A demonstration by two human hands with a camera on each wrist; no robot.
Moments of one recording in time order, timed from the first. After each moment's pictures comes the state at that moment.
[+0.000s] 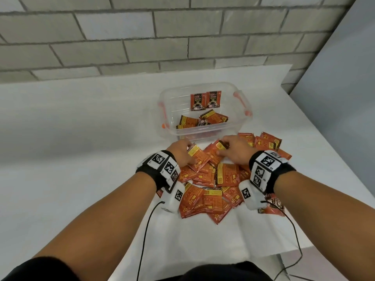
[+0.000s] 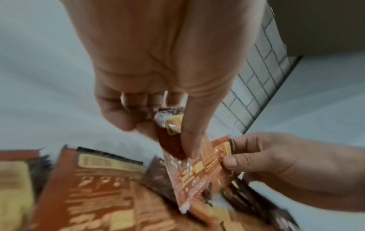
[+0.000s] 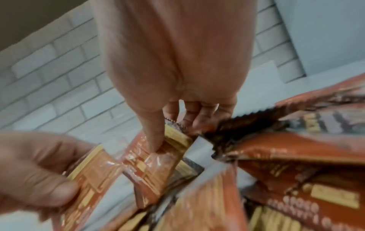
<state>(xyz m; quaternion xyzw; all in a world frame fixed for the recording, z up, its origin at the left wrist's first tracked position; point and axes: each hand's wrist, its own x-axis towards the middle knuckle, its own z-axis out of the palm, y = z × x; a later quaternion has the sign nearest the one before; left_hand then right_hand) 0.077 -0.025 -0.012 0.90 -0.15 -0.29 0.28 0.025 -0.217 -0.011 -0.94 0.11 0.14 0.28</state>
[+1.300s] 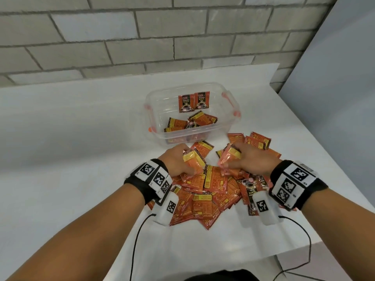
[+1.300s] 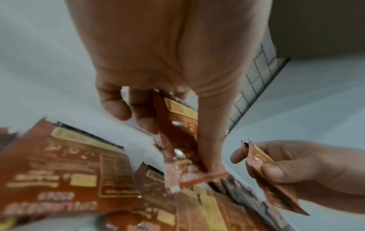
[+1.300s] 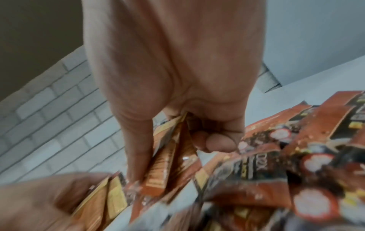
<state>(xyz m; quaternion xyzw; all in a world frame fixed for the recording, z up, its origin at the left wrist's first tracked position) 0.065 -0.037 -0.013 0.88 -0.17 -0.33 0.31 -0.024 -0.251 0.021 -0.87 0.15 0.21 0.41</state>
